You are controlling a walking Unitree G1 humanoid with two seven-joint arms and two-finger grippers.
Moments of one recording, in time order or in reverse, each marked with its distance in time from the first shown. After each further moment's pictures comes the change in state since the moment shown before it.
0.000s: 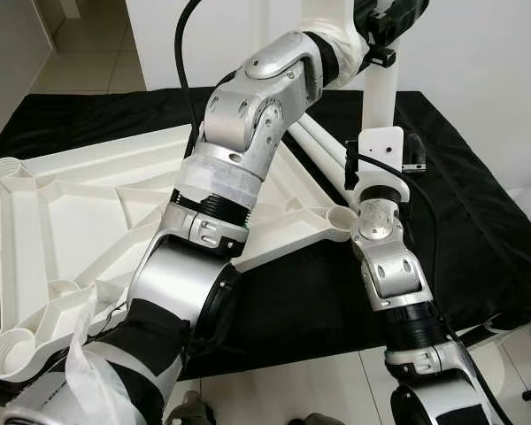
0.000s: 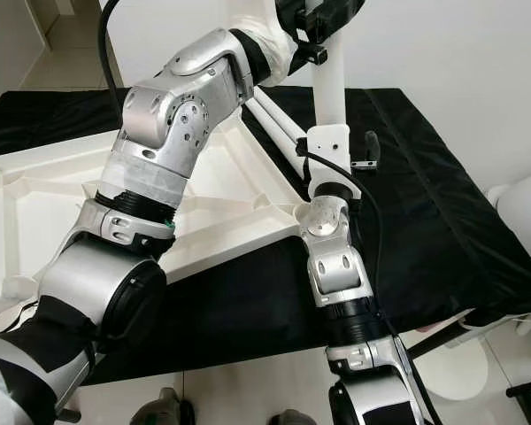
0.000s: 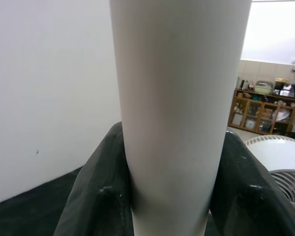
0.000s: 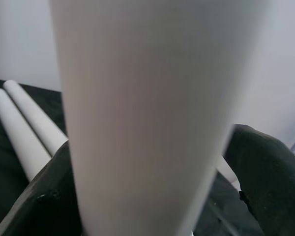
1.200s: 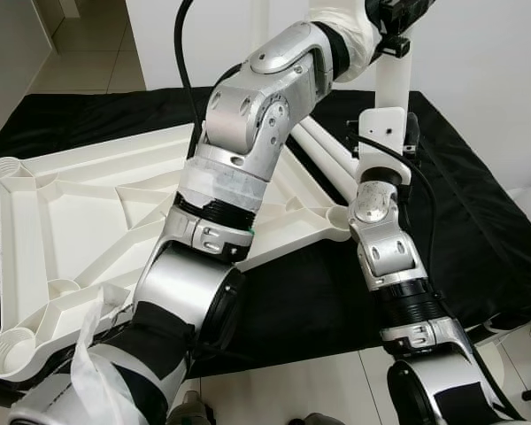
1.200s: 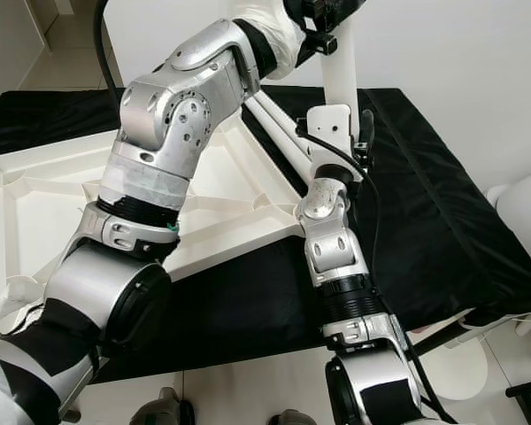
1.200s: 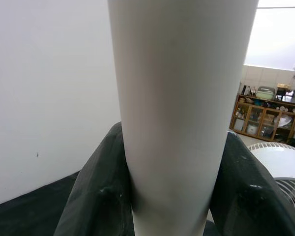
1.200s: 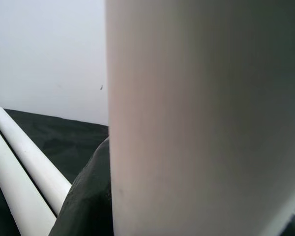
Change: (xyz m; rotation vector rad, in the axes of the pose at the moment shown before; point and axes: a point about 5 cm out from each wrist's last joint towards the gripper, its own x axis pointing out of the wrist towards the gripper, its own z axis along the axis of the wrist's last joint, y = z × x) left arm 0.000 -0.009 0.006 -0.002 -0.009 0.018; right arm 0.012 0.003 0.009 0.009 -0.073 -0.049
